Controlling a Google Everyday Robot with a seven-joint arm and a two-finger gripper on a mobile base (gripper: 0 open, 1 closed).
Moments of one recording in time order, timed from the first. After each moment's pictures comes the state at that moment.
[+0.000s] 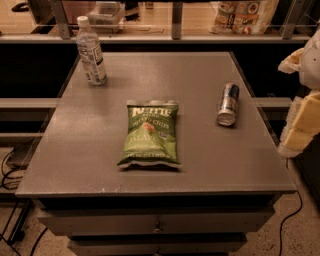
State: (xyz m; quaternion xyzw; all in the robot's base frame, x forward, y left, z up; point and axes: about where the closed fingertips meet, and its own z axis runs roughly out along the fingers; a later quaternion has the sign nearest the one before) arm 0.438 -0.217 0.976 -0.60 0.78 -0.03 0.16
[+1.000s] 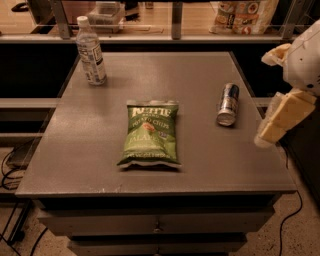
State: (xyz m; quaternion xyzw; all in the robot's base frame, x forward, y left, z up) arm 0.462 -0.187 0.975 -0.61 0.75 -0.01 0.25
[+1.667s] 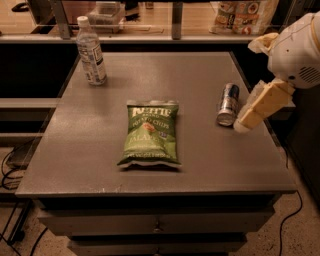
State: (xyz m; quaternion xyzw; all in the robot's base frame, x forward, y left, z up) arm 0.491 -0.159 0.987 -0.60 0.73 0.01 0.33
